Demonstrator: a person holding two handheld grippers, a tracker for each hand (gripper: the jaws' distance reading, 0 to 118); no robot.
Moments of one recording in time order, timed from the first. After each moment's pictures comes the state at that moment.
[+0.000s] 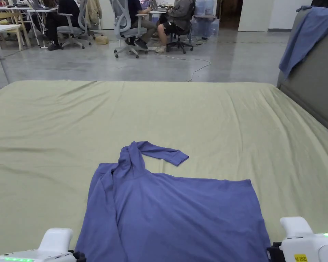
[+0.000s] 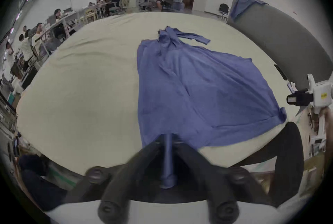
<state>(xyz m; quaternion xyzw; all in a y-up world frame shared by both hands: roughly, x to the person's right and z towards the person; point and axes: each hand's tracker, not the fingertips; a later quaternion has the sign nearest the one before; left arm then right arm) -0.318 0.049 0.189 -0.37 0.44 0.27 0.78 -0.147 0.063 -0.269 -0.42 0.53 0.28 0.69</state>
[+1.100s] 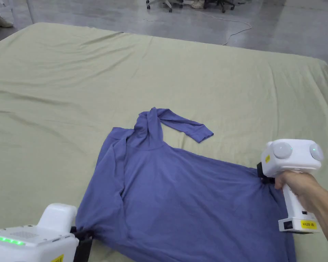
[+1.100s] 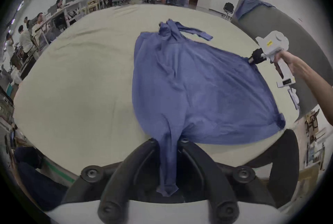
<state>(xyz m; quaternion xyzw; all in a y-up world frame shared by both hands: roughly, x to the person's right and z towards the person) -0.329 0.054 0.163 -0.37 0.45 0.29 0.76 -0.430 0.019 -0.355 -0.43 0.45 0.35 0.70</state>
